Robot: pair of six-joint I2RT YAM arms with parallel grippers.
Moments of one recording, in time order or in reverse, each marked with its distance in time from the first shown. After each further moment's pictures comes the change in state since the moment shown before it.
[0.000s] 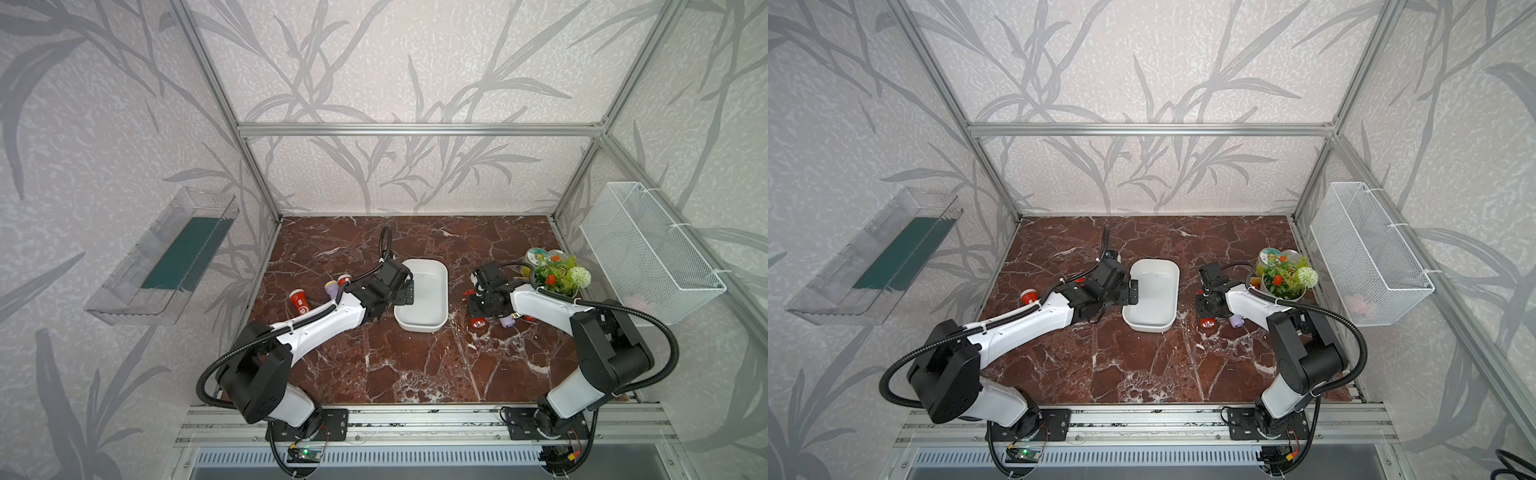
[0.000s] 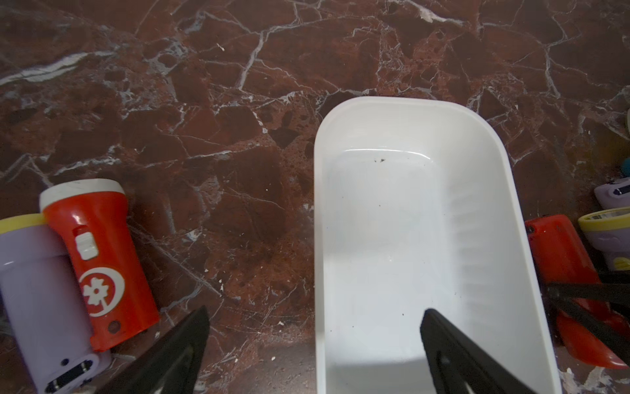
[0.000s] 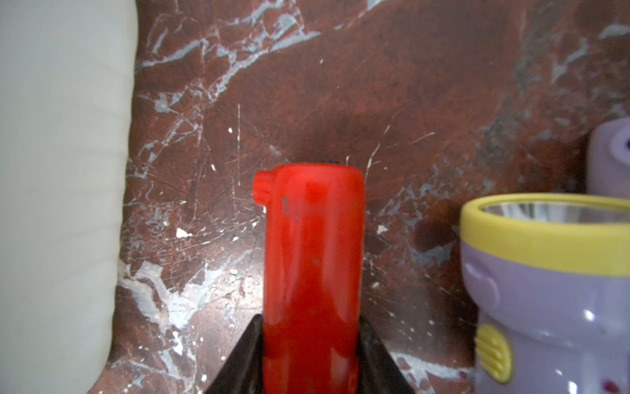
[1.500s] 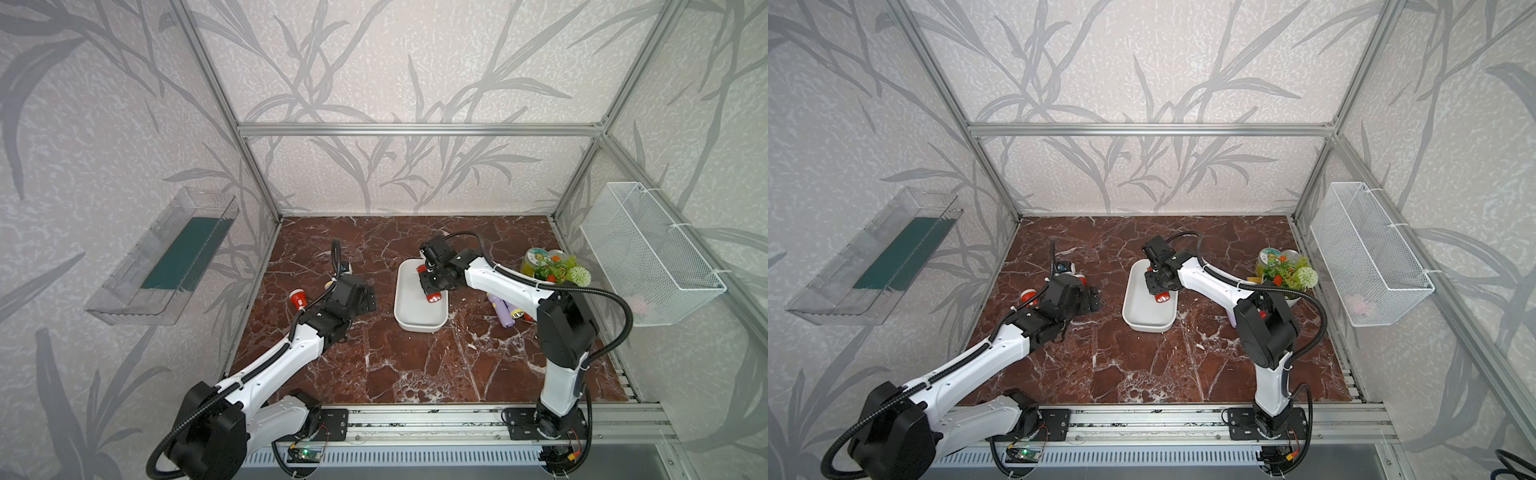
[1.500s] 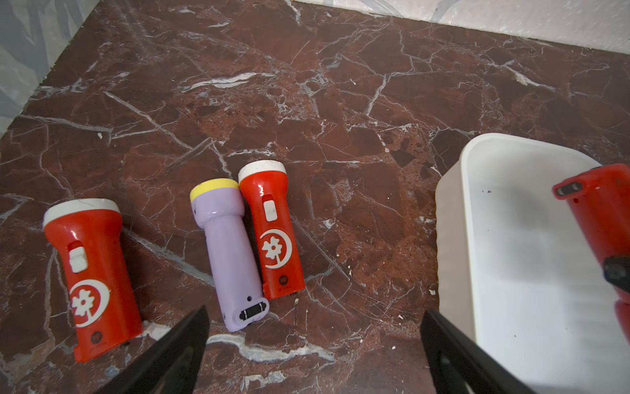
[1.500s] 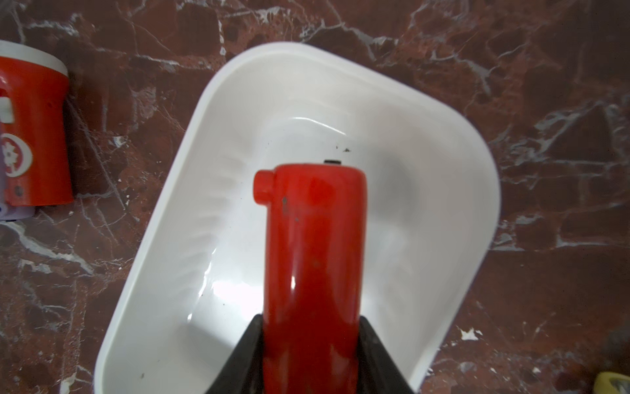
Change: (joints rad) left arm 0.200 -0.355 -0.301 0.037 -0.060 0.044; right arm 0.281 0.309 0.616 -0.229 0.055 0.035
